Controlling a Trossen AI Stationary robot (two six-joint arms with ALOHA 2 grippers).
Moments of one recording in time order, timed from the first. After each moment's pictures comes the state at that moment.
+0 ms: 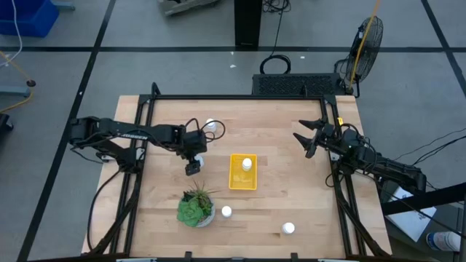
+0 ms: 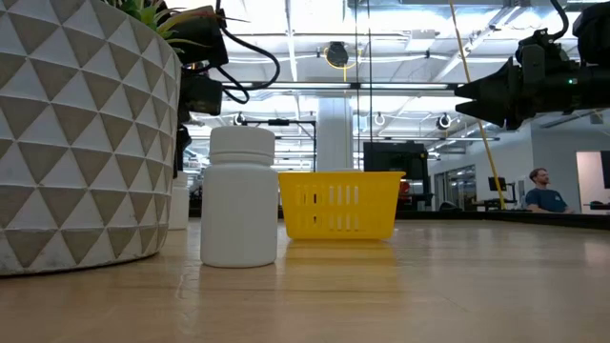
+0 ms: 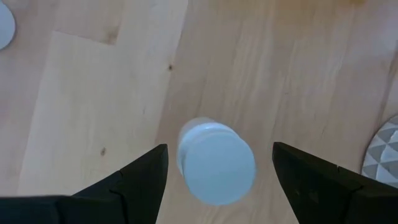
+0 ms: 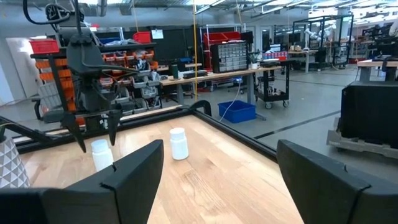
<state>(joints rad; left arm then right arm) 0.13 1.42 0.84 -0.65 0.11 -0.14 -0.40 0.04 0.02 0.10 0.05 0.09</state>
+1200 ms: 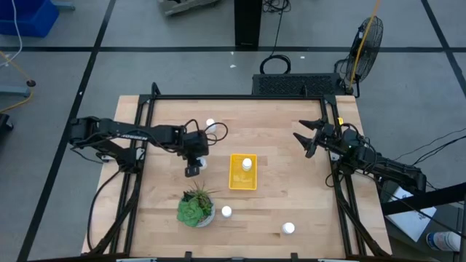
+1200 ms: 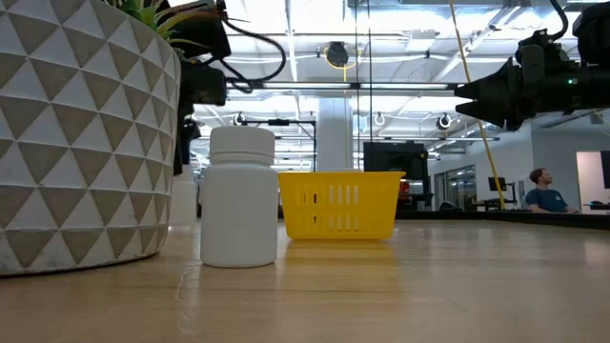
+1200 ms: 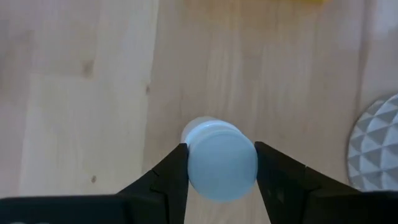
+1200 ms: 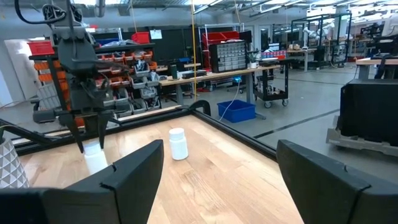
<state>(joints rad) 0.11 1.42 0.86 -0.63 0.14 -0.03 -0.40 0.04 0.02 0.10 0.06 0.10</state>
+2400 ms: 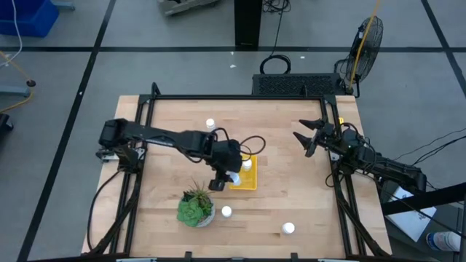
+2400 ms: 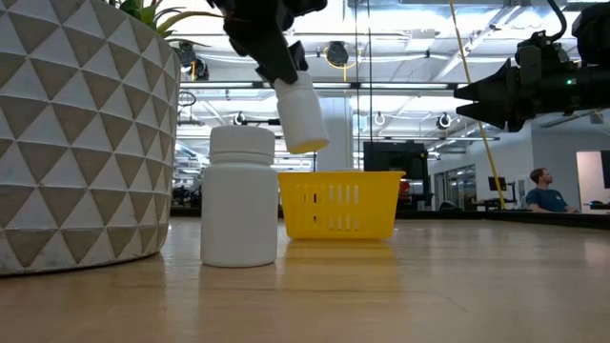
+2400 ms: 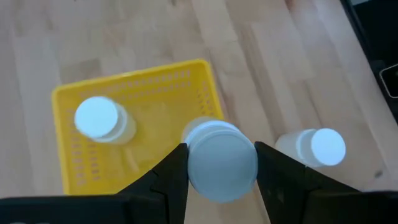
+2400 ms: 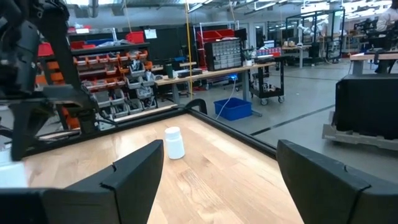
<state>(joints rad) -0.07 1.77 1.45 -0.69 0.24 0.13 -0.40 0.05 0.02 0.10 0.08 0.12</state>
